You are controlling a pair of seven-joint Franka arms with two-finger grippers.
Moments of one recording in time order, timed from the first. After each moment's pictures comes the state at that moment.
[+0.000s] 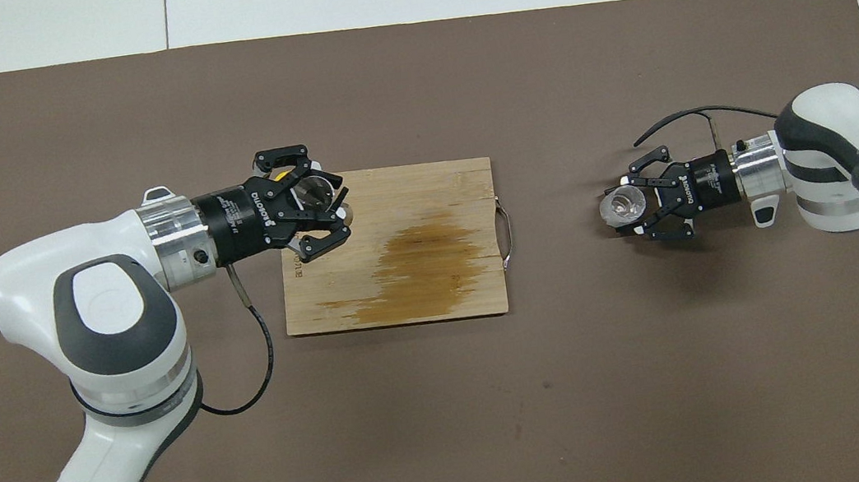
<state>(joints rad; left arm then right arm) -0.34 0.11 -0.04 -2.04 -1.48 2.38 -1.21 -0.16 0.56 -0.01 -1.86 1.03 1.81 0.66</state>
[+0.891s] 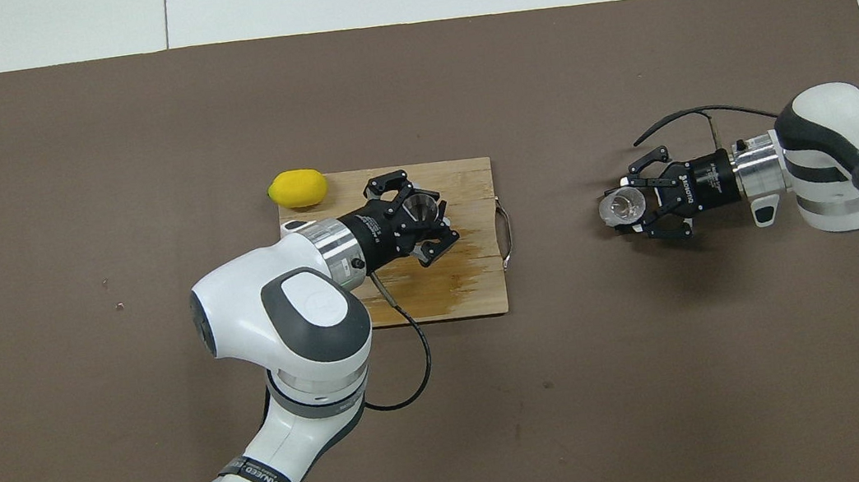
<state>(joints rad) -0.62 0.34 -0.04 -1.92 -1.69 2.73 -1.26 -0.16 0.56 -0.01 -1.86 1.03 1.82 0.66</state>
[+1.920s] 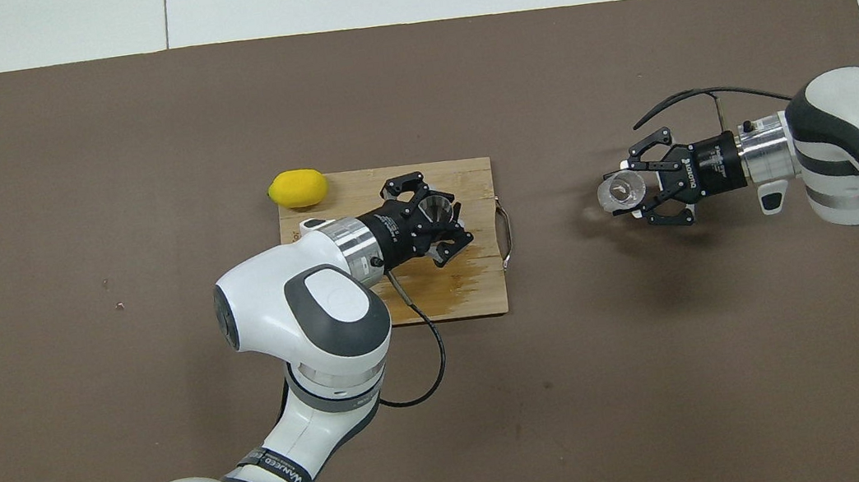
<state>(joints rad) -0.64 0.38 -0.04 -1.89 -1.69 2.74 -1.26 -0.13 0.47 -0.01 -1.85 1.03 1.83 0.76</state>
